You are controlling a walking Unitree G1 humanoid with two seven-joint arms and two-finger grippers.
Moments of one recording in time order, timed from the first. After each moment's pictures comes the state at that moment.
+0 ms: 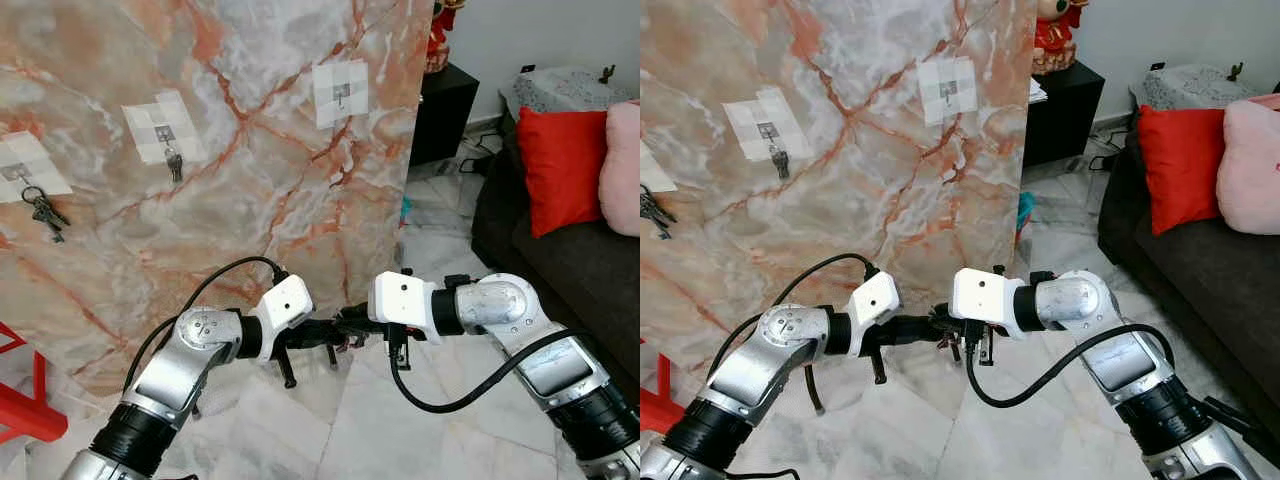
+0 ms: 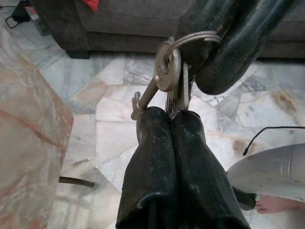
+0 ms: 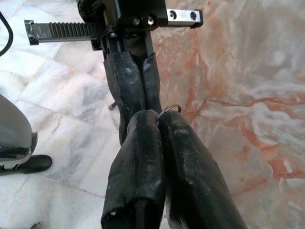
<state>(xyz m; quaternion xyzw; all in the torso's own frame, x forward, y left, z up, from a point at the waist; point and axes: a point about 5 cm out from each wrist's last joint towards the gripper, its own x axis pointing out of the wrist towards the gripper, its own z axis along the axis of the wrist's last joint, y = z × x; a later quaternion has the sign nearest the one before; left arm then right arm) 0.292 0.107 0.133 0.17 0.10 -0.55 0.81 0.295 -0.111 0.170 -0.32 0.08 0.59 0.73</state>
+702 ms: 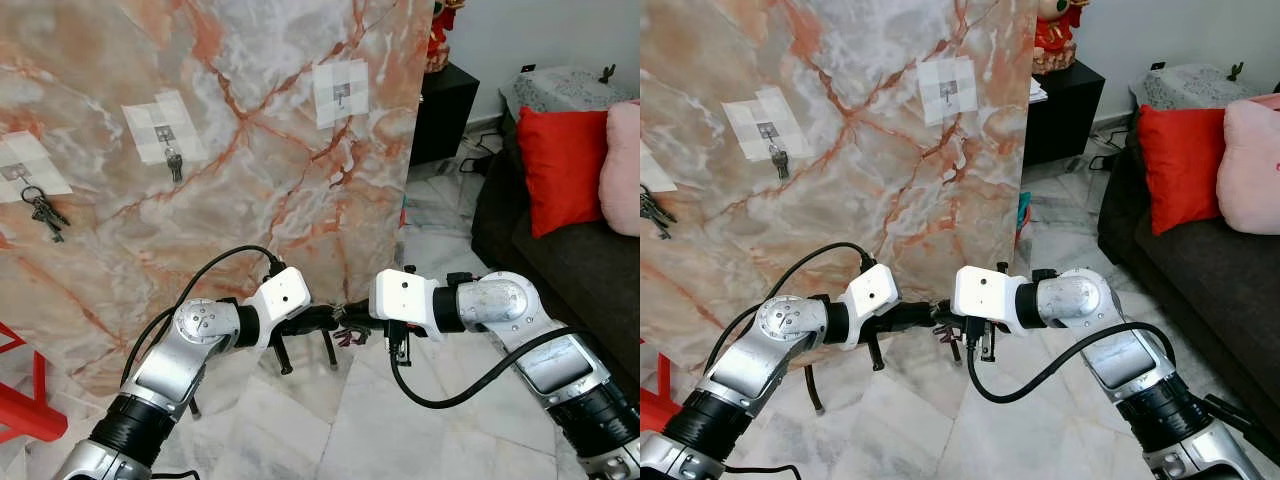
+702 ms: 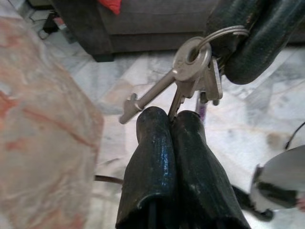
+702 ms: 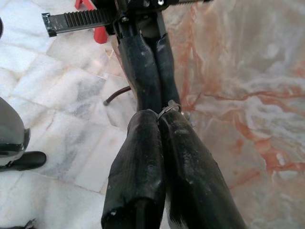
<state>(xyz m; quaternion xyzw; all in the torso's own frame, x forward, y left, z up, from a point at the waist) 0.304 0.111 0.139 0.24 0.06 -0.52 0.82 0.299 -0.114 0.169 -0.33 0.09 0.58 0.74</state>
